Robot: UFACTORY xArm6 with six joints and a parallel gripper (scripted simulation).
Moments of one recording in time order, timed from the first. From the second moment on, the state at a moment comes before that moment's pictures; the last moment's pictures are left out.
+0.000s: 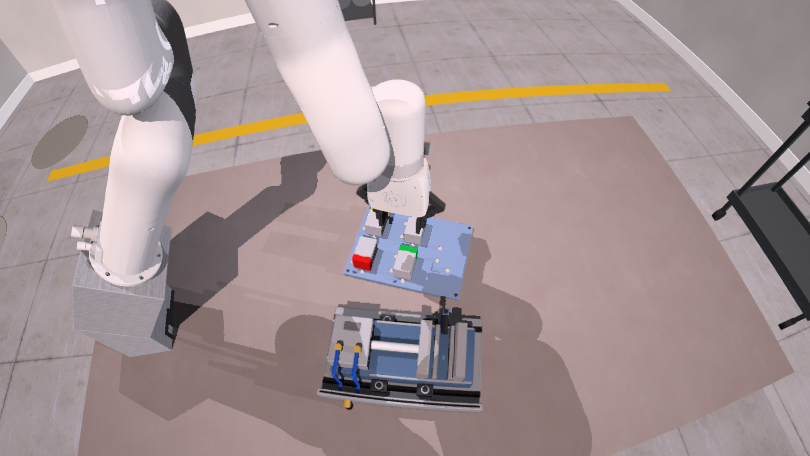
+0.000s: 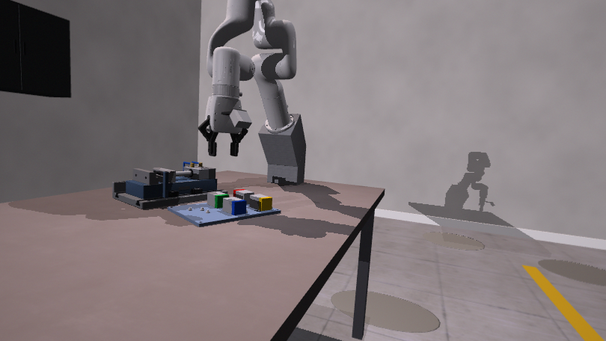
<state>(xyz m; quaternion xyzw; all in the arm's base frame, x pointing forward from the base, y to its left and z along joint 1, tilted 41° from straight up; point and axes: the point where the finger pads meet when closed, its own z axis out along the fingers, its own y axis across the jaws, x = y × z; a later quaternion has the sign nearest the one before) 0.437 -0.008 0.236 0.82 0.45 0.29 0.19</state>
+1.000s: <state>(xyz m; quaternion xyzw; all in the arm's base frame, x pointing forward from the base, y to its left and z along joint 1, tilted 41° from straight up) 0.477 -0.027 0.198 0.82 0.45 0.29 0.19</state>
